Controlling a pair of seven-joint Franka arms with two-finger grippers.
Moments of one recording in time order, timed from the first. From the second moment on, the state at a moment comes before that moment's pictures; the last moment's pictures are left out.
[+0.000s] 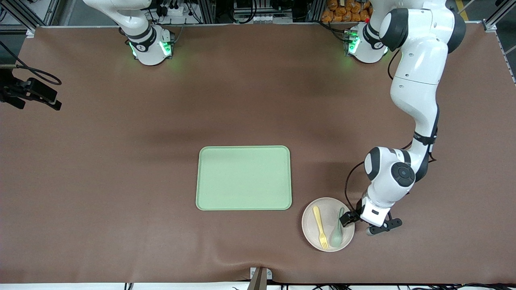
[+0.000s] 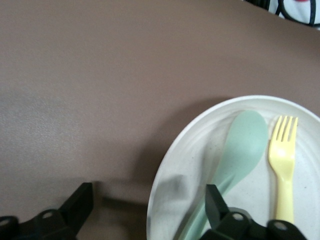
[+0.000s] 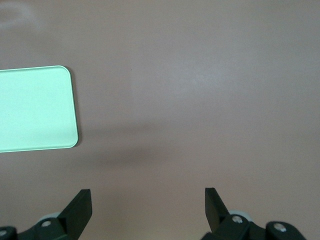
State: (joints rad) left arm -0.20 0.97 -0.03 -1.34 -0.10 2.66 -0.42; right arm -0.03 0.01 0.02 -1.49 0.02 1.51 0.05
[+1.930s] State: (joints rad) left arm -0.07 0.68 -0.31 -1.52 -0.06 2.65 -0.51; right arm -0.03 0.01 0.01 -1.49 0.02 1.51 0.05
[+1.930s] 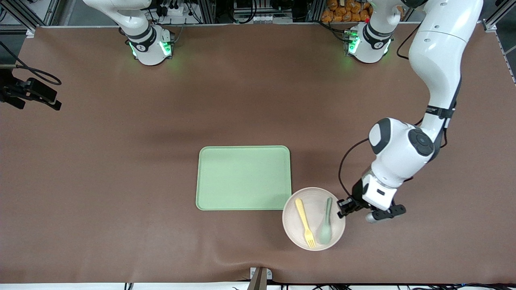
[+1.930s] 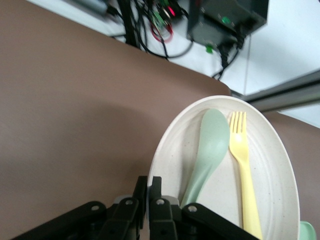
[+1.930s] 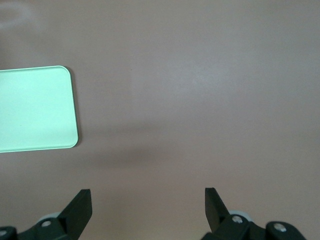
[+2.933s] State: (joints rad) left arm -0.30 0.68 -0.31 -1.53 -0.06 2.65 -0.71; right arm -0.03 0.01 0.01 -1.49 0.02 1.51 0.05
